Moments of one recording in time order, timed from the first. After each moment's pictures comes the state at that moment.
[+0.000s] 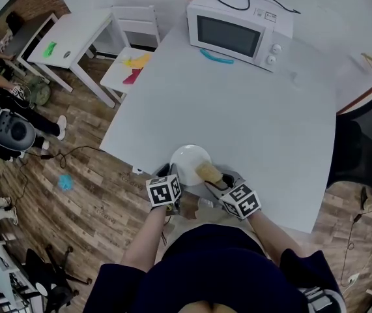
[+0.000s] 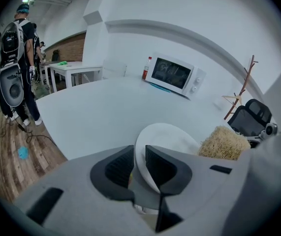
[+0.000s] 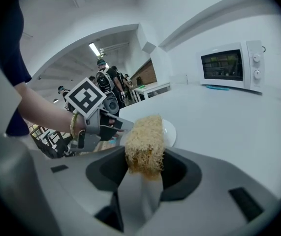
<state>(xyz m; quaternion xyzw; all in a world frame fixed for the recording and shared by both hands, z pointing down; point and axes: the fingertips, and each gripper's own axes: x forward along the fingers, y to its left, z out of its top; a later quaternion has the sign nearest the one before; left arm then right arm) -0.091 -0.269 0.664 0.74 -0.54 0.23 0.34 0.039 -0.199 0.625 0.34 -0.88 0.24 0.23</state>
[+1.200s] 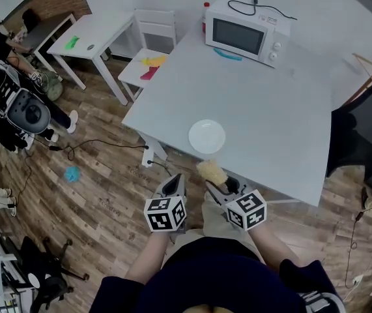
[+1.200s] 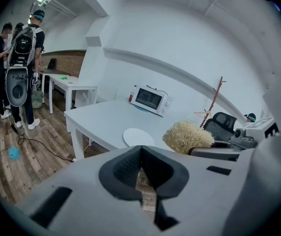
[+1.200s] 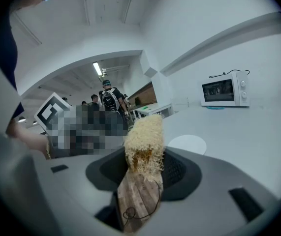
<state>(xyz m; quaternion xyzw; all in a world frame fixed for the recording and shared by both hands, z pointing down) -0.128 -0.090 0.543 0.80 -0.51 0.12 0.29 -0.031 -0.068 0.521 0.41 -0.88 0.20 0.12</state>
